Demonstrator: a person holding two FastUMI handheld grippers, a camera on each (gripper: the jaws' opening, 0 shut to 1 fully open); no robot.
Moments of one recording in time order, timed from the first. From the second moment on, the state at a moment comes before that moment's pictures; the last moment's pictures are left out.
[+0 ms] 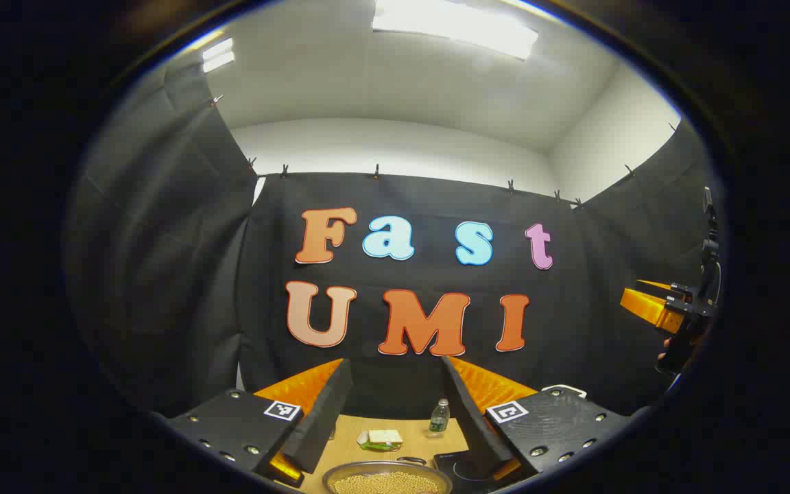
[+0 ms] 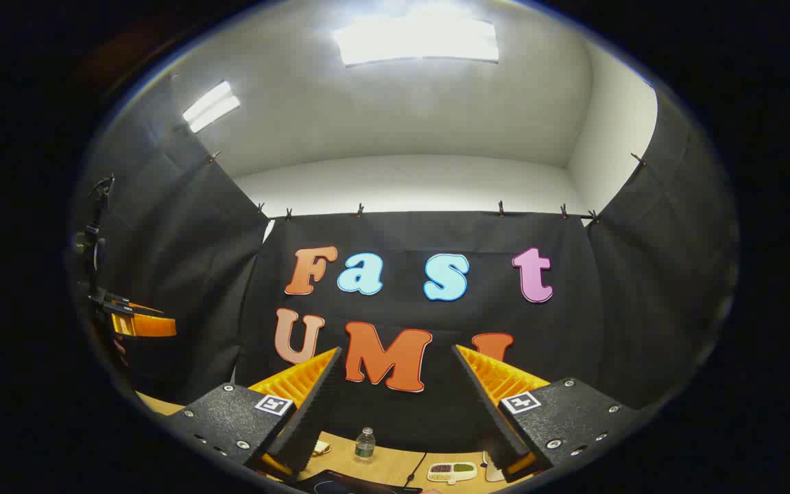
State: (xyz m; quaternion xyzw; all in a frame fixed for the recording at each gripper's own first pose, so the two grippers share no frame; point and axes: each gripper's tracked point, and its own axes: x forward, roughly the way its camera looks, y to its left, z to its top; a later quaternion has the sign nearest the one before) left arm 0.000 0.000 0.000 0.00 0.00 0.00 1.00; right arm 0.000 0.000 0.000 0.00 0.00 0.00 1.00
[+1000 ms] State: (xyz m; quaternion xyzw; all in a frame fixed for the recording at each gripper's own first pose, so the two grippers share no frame) left arm -0.026 -0.002 0.024 0.07 -0.07 0.02 1.00; right arm -0.007 0.003 -0.002 0.00 0.00 0.00 1.00
